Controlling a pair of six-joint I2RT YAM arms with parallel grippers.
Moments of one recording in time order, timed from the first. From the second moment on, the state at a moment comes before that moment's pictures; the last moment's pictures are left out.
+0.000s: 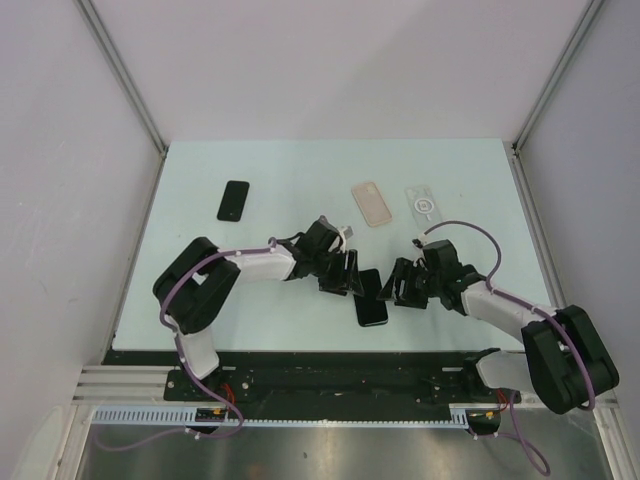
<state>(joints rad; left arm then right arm) -0.77 1.80 0.98 -0.11 0.40 -0.67 0.41 1.24 0.47 -0.11 -0.39 0.66</state>
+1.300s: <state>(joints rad) -0.69 1.82 0.84 0.12 0.60 -0.68 0.33 1.46 0.29 0.56 -0.73 0.90</state>
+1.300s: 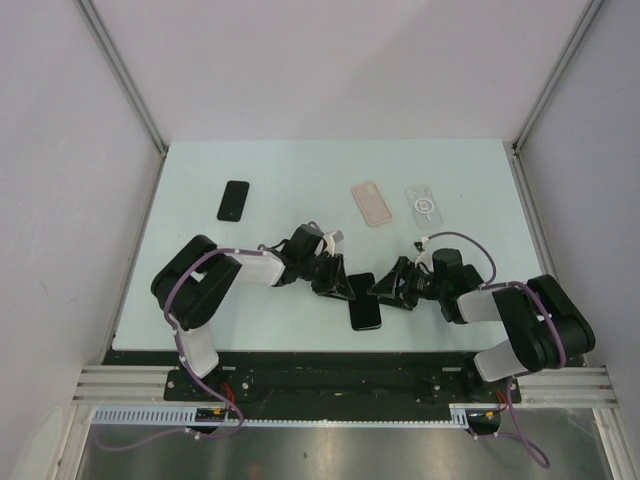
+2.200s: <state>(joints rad) -0.64 1.82 0.77 0.23 0.62 -0.74 0.27 1.91 0.19 1.33 -0.96 1.25</state>
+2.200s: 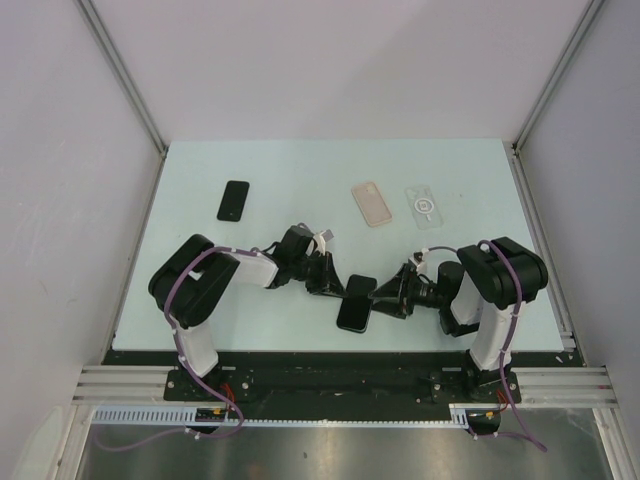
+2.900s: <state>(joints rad) -0.64 1.82 0.77 0.21 0.61 -0.75 0.27 1.66 0.22 0.99 -0.83 1.14</state>
